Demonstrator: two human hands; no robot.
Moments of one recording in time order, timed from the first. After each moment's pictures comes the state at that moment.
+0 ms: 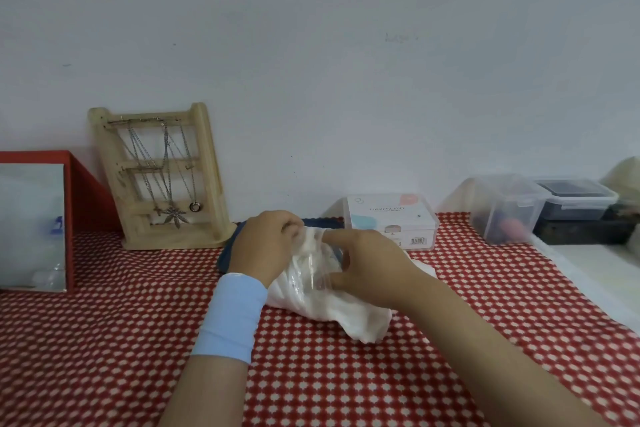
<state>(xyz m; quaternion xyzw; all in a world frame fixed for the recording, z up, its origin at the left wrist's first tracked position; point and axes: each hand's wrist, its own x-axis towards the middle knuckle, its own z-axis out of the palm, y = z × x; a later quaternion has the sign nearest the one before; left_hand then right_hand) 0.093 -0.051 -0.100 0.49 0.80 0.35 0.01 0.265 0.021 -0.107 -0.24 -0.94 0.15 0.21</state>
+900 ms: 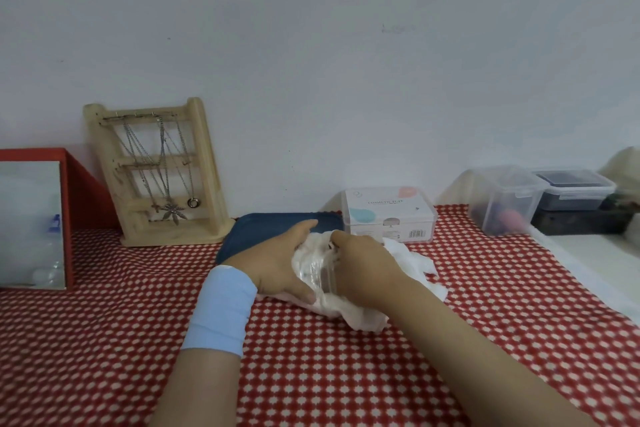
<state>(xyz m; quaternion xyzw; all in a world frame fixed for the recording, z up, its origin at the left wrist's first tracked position) 0.086 -0.056 -0.109 0.59 0.75 0.13 0.27 0.248 0.017 -0.125 -0.35 -0.92 0.13 0.15</state>
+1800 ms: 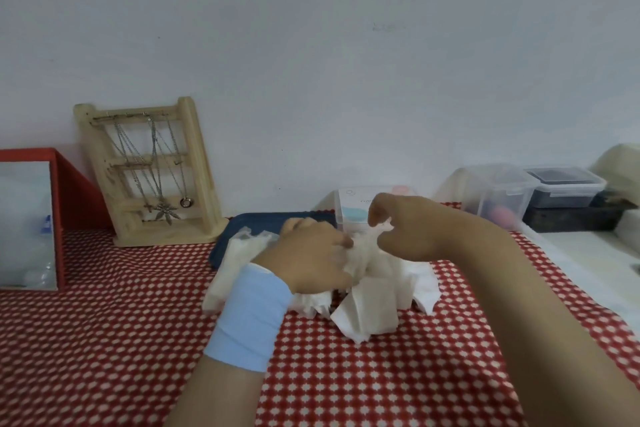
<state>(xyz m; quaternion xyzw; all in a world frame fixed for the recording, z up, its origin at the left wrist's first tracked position) 0.157 -0.047 -0.080 0.67 0.74 0.03 0.06 0.322 0.053 -0.052 -0.37 -0.91 0.19 0.03</state>
